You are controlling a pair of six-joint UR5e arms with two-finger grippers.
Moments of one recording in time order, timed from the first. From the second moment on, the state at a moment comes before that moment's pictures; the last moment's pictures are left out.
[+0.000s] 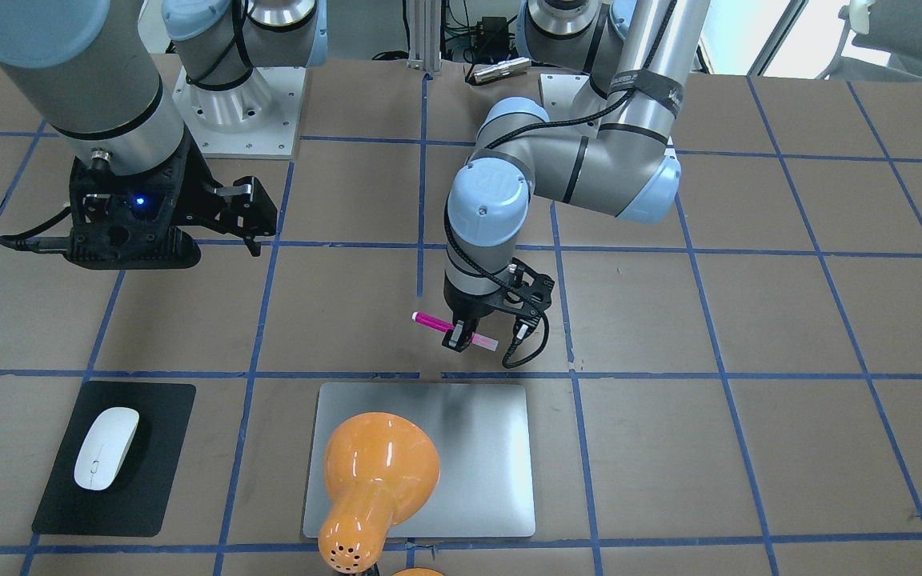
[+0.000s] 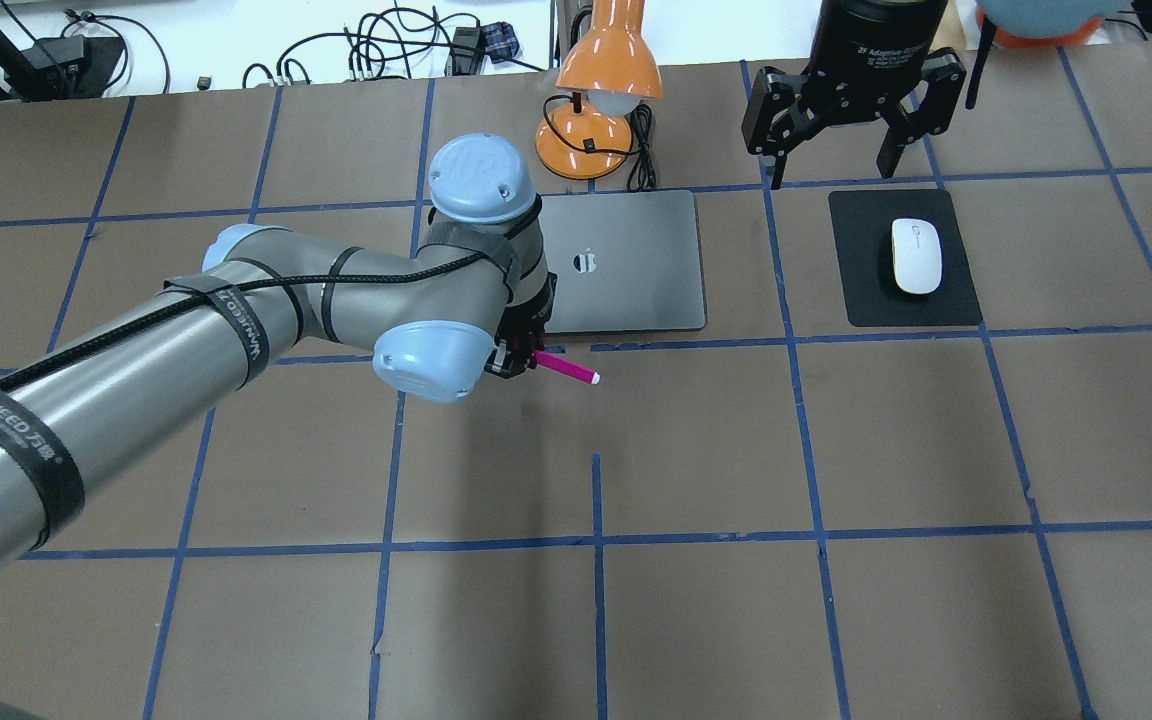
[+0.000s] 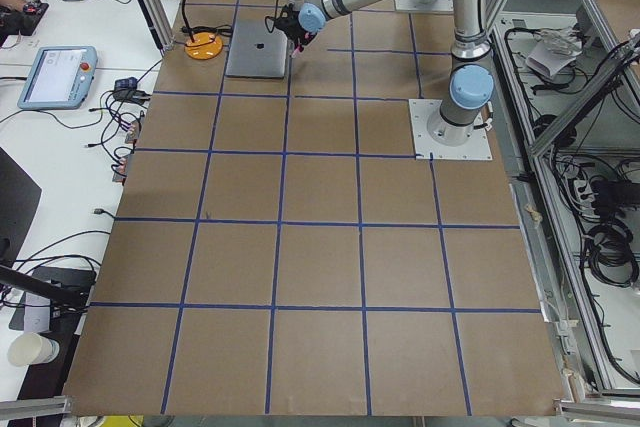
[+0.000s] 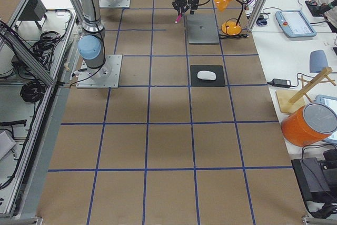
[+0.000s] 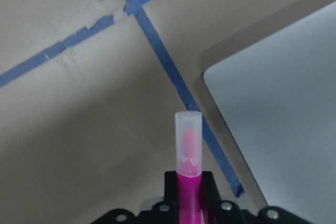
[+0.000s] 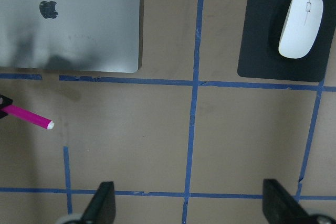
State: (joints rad) left arm -1.90 -1.97 -1.80 -0.94 1.57 -1.51; right arm 1.64 -1.37 1.33 -1.44 -1.58 0.02
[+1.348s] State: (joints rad) left arm -1.97 -2.03 -1.83 -0.93 1.50 -1.70; right arm 1.56 -1.37 1.35 -1.48 -1.56 -0.06
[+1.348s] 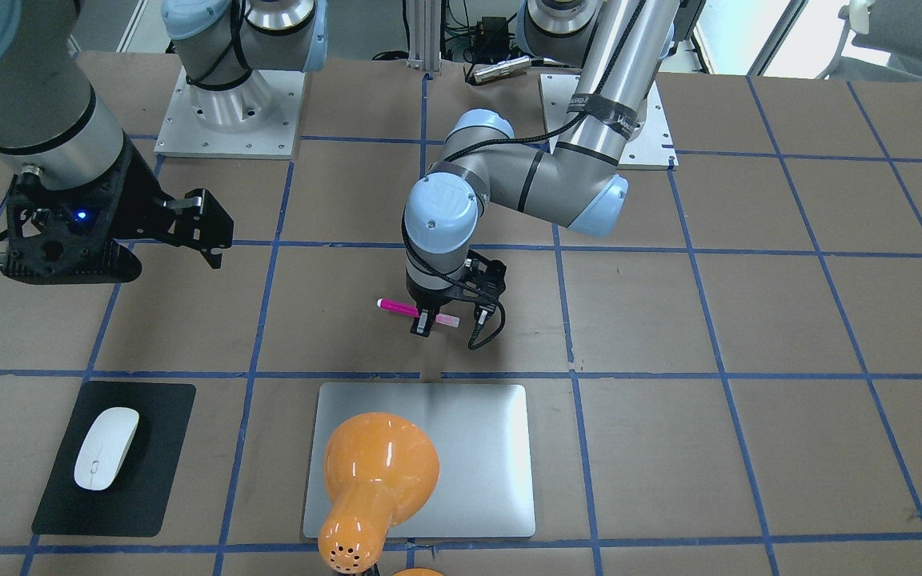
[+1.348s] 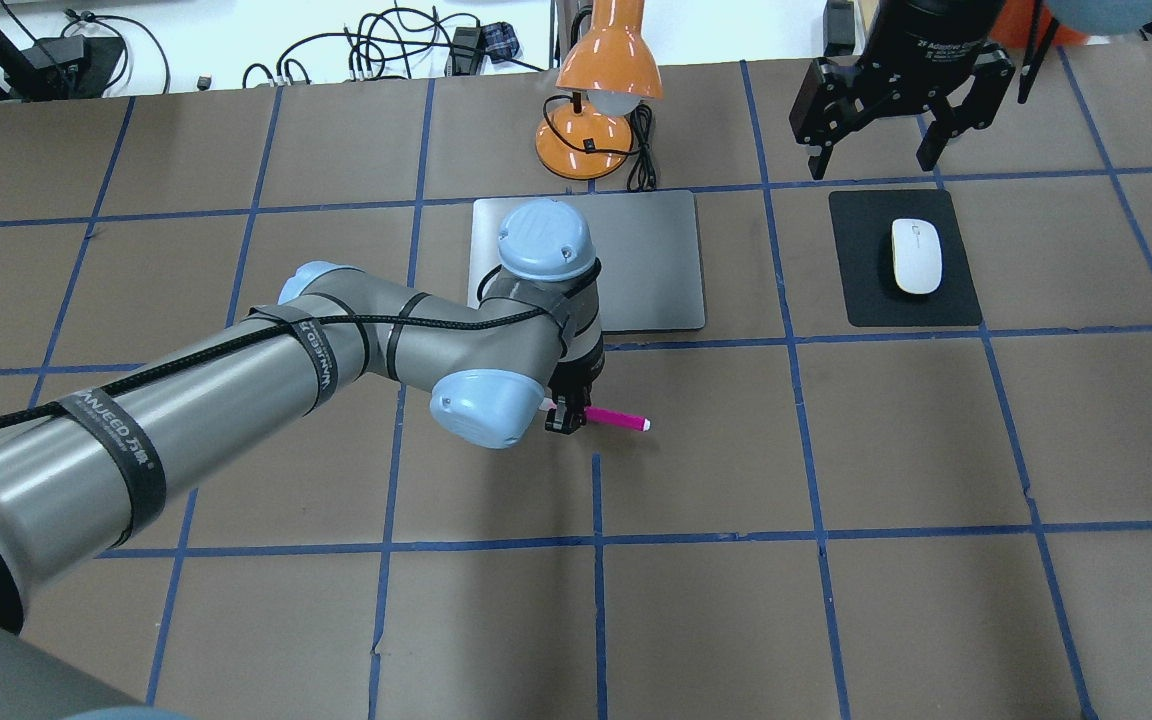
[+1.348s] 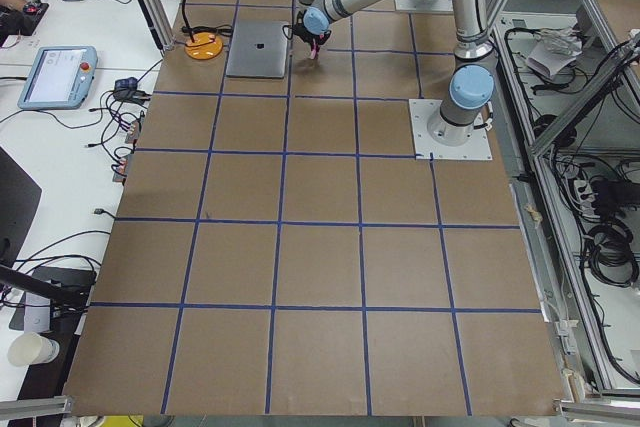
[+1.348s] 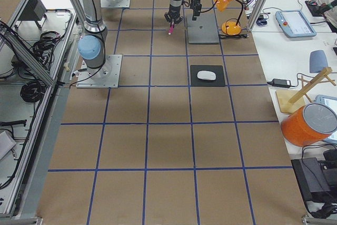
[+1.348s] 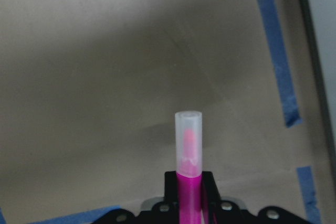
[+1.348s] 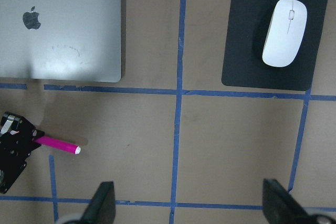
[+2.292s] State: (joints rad) left arm -1.92 -1.99 -1.80 -0.94 1.52 -1.28; right arm 1.56 -1.37 1.35 -1.49 -1.56 -0.05
